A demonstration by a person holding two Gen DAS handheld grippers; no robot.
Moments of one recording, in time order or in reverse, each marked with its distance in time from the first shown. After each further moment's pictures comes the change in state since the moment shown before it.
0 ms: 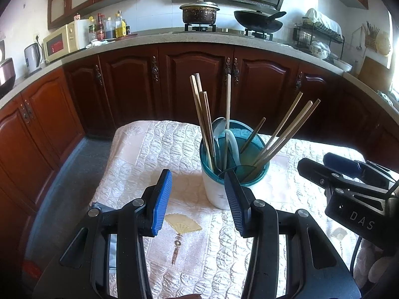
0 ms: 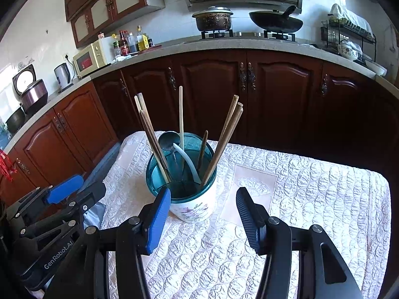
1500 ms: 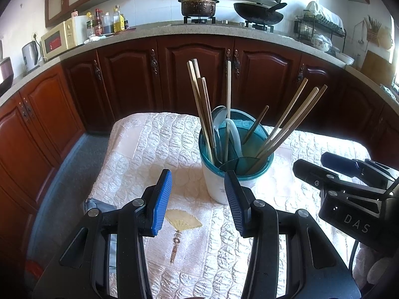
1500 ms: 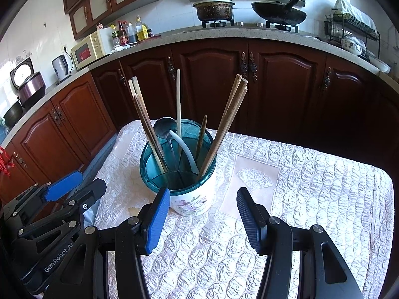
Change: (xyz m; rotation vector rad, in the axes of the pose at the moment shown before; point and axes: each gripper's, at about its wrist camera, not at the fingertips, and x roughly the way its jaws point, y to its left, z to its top) left arm 0.015 -0.007 -0.007 0.011 0.035 0.012; right arm 0.020 -0.001 -0.006 -0.007 0.052 -0.002
